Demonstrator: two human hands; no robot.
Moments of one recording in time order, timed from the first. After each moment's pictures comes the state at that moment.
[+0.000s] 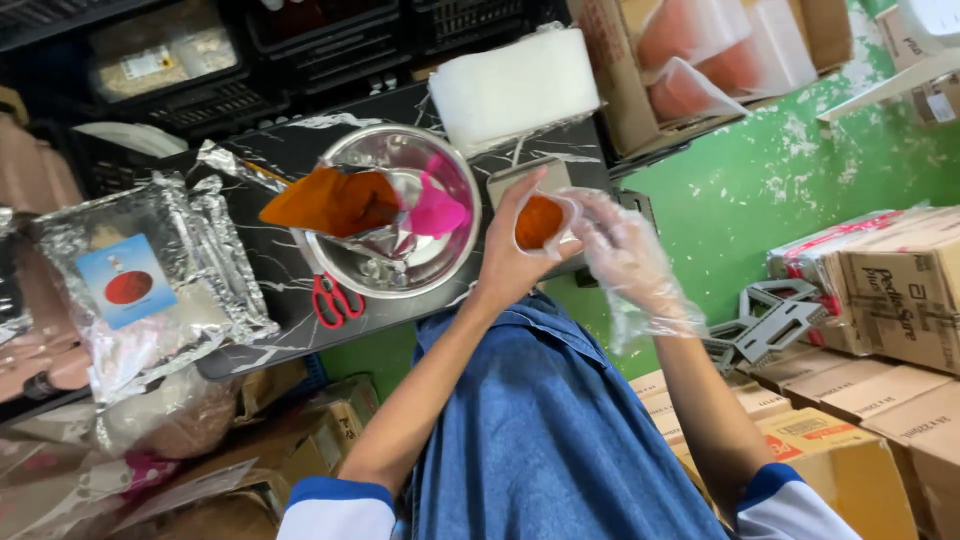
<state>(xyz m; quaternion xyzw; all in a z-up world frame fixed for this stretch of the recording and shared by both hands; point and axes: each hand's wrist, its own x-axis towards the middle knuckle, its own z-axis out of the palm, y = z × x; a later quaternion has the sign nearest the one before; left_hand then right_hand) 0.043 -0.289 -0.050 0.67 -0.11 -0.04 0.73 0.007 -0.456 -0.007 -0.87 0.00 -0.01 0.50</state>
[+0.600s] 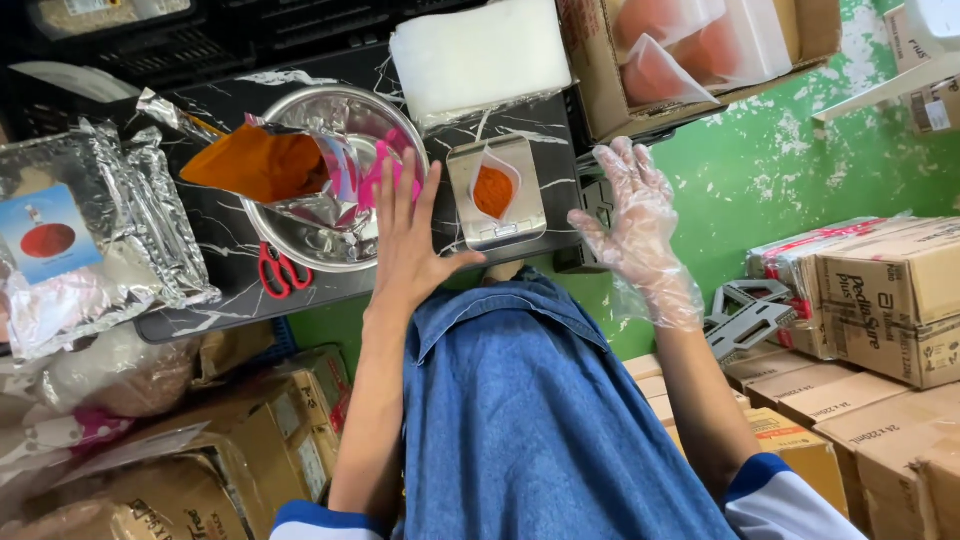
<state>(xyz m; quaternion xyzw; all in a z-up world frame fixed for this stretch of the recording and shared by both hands) 0.023 -0.241 -0.070 0.92 -0.18 0.01 0.33 -0.002 -0.551 -0.044 -0.98 0.02 0.06 0.18</state>
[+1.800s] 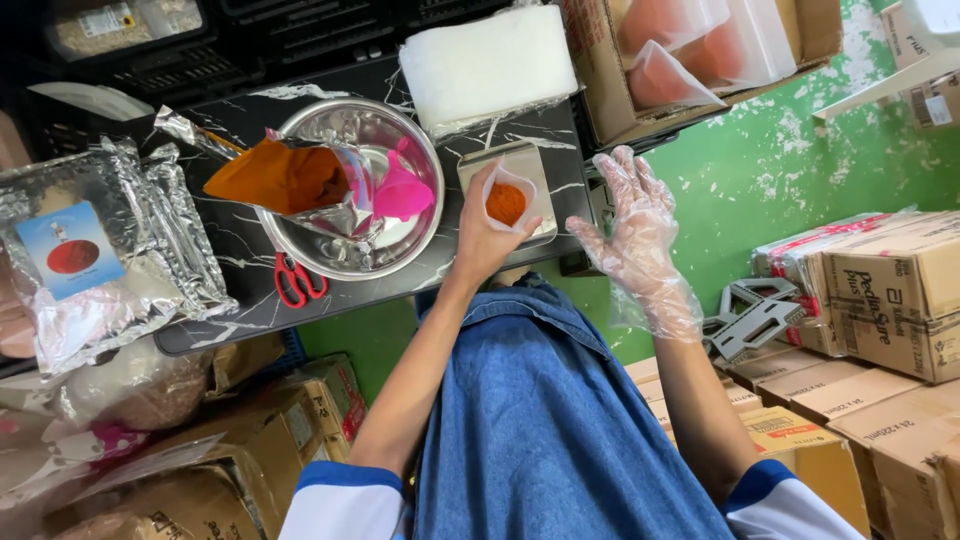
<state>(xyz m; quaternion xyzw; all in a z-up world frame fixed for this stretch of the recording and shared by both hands) 0.045 -0.315 -0.159 0.77 -0.08 -0.01 0.63 -0.010 -0.541 -0.082 -0.98 0.05 -0.03 0.20</state>
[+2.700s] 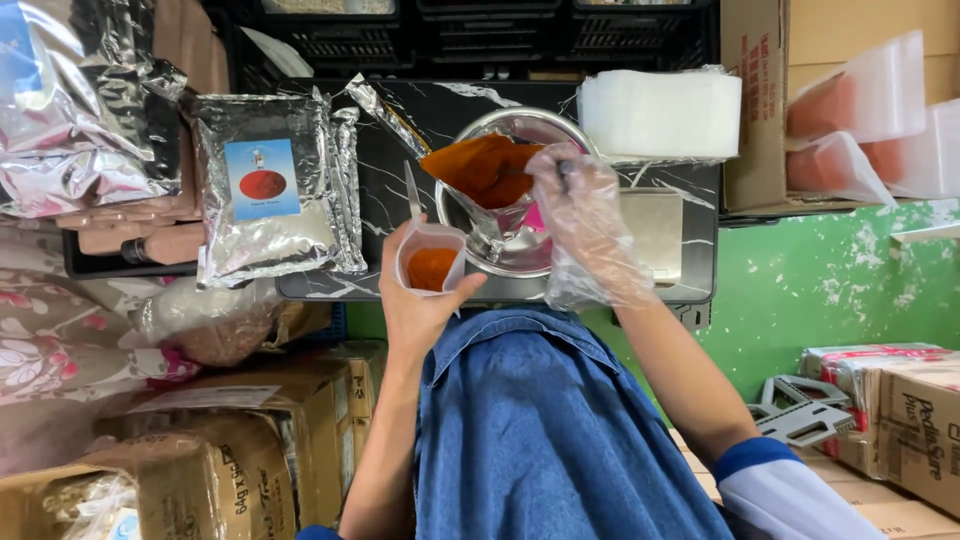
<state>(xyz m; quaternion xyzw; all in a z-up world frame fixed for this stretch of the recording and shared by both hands) -0.022 -0.063 -0.021 0.73 0.12 0.12 0.66 0.099 -0.258 -0.014 -0.83 -0.14 -0.13 0.52</state>
